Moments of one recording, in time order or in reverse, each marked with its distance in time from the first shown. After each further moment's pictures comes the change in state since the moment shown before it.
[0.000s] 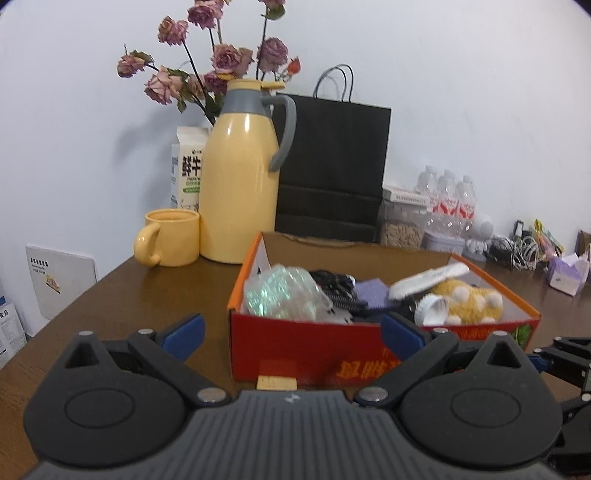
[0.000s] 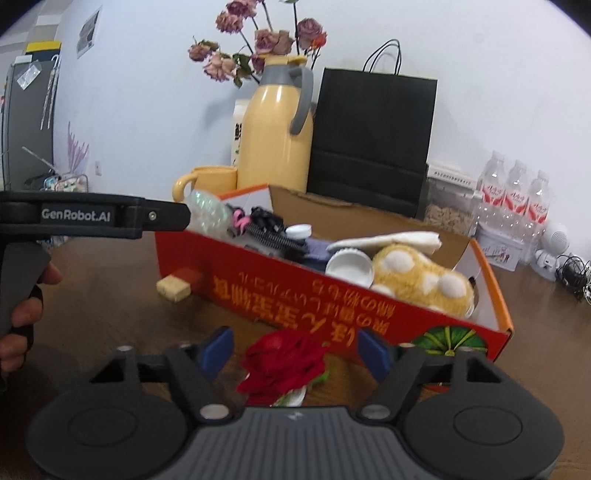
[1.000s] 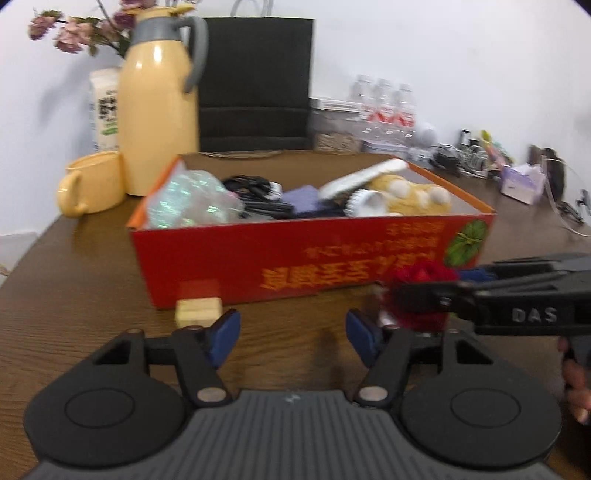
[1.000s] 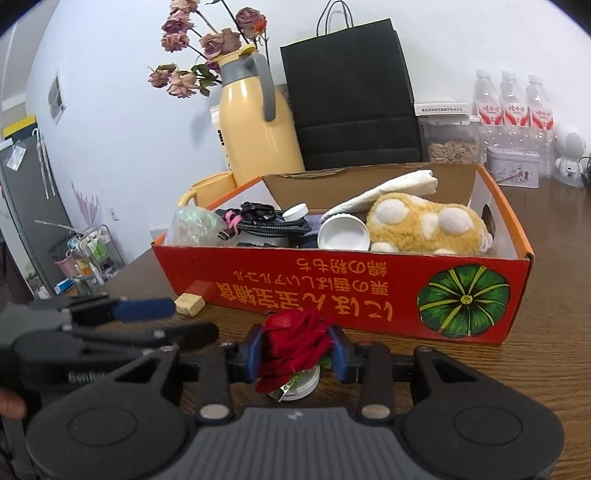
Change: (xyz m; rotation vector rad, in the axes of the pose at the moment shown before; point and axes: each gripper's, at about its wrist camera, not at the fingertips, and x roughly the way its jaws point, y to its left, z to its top) left arm 0.021 -0.031 -0.028 0.141 0.249 -0.195; right arm 0.012 -0.042 -0.008 0.295 0.047 0.170
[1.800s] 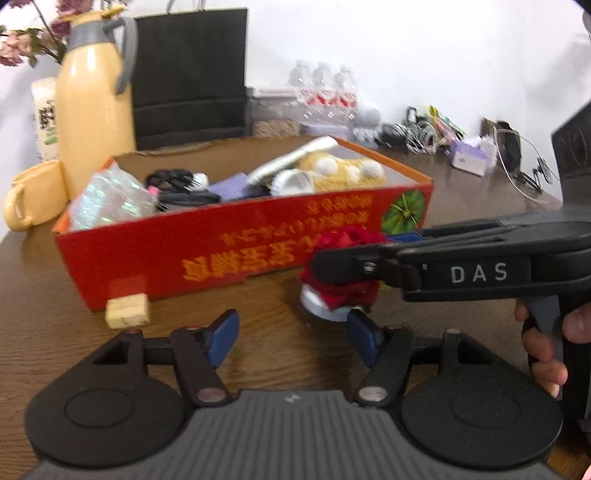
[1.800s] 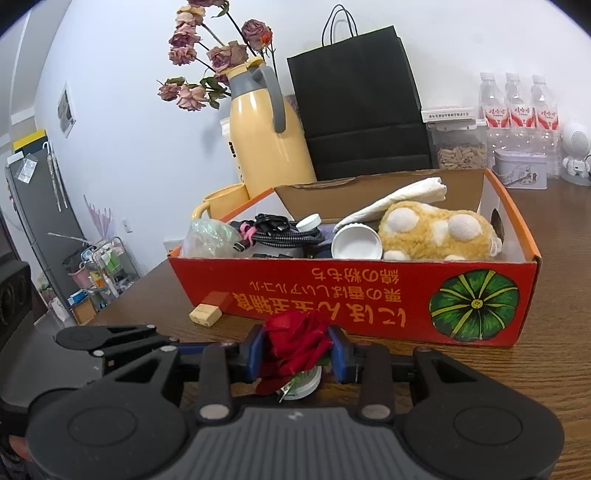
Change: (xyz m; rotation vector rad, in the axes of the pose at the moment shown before) left arm 0.003 -0.028 -0.006 0.090 0.014 -0.096; right arm -0.006 0.002 0.000 0.016 -0.038 0.043
